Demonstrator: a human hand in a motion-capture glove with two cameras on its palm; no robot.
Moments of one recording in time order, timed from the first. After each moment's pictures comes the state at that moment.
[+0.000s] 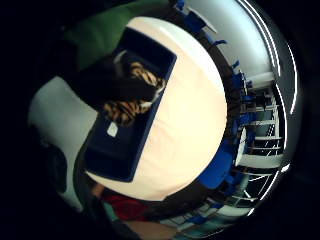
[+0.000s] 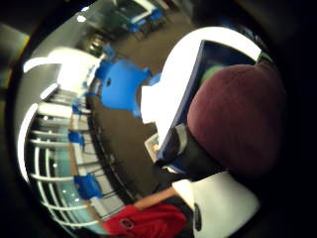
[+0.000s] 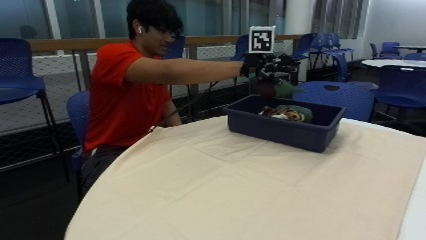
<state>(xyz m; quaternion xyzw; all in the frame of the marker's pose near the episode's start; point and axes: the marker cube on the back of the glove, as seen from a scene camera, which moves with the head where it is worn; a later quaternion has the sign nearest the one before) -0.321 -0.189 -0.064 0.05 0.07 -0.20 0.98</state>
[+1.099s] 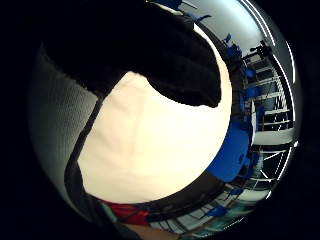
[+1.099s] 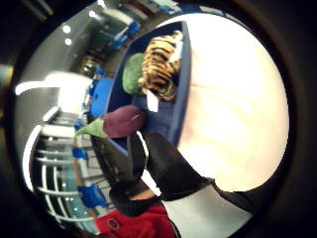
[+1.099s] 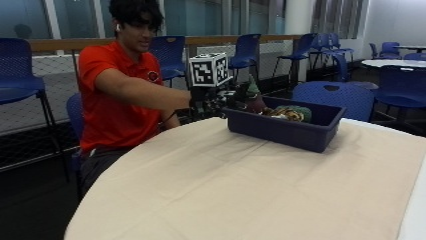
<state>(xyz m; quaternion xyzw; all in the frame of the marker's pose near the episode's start) -0.118 -0.126 0.006 0.08 -0.01 -0.03 1.00</state>
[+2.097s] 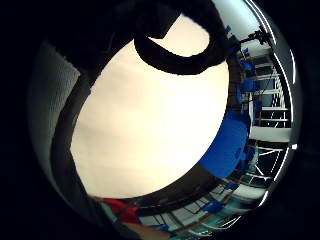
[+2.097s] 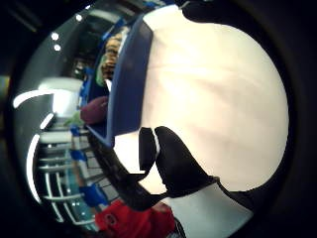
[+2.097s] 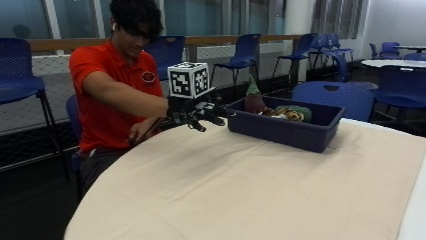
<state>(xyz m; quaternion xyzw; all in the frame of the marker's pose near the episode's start) -0.044 -0.092 0.029 0.04 0.00 -0.01 1.00</state>
